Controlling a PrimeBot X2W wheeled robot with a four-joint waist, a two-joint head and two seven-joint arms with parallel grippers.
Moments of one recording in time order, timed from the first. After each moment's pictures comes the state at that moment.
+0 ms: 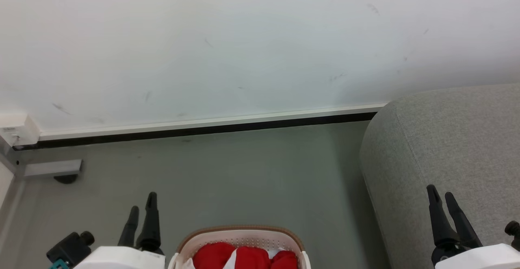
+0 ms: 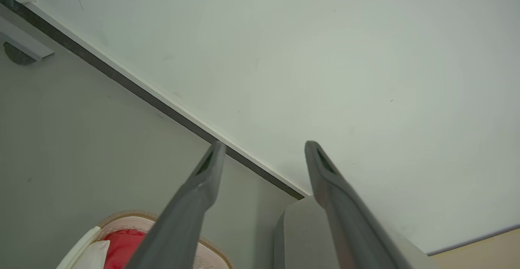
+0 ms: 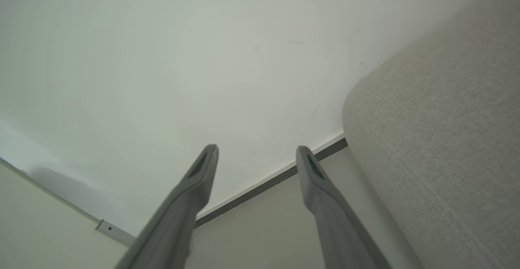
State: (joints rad) left arm -0.06 0.04 -0.01 0.15 -0.81 -0.01 -0.08; right arm -0.06 -0.16 0.11 0.16 0.94 0.13 -0.08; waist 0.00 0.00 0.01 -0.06
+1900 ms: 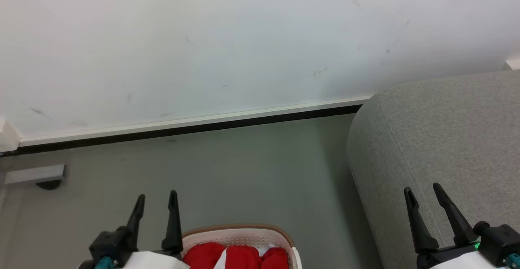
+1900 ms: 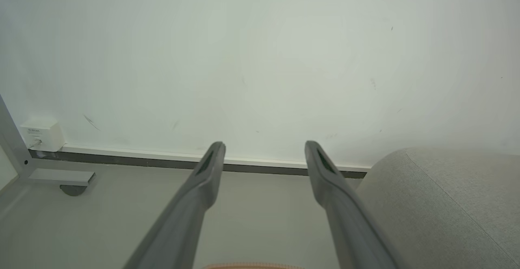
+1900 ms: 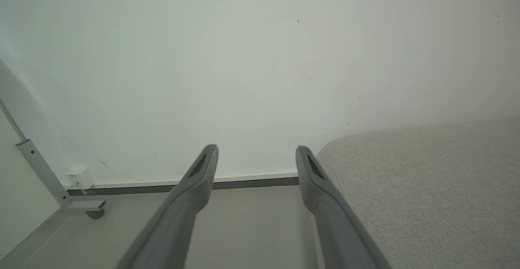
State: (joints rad) left arm -0.05 0.04 -0.10 0.15 -0.24 0.07 -0.22; right arm -0.08 -0.19 0.19 0.17 0.46 0.13 -0.22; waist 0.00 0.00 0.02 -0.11
